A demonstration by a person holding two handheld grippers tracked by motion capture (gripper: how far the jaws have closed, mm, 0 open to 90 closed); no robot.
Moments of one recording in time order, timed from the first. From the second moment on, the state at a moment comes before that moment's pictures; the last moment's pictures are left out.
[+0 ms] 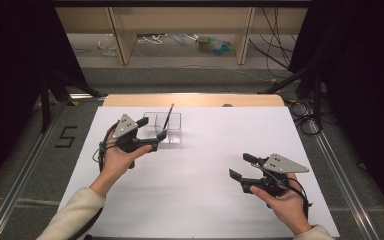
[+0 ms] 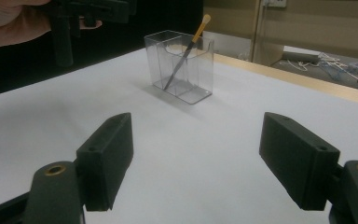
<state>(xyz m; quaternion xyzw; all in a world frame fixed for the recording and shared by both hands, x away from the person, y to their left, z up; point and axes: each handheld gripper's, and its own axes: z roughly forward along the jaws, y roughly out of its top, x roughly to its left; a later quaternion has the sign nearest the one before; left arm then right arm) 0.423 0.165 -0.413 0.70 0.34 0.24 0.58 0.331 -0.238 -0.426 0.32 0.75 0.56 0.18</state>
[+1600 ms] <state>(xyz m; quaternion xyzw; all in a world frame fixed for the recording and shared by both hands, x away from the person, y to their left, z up) 0.353 0.175 -0.423 0.72 0.28 0.23 0.59 0.332 -0.241 -0.426 0.32 0.75 0.55 0.19</state>
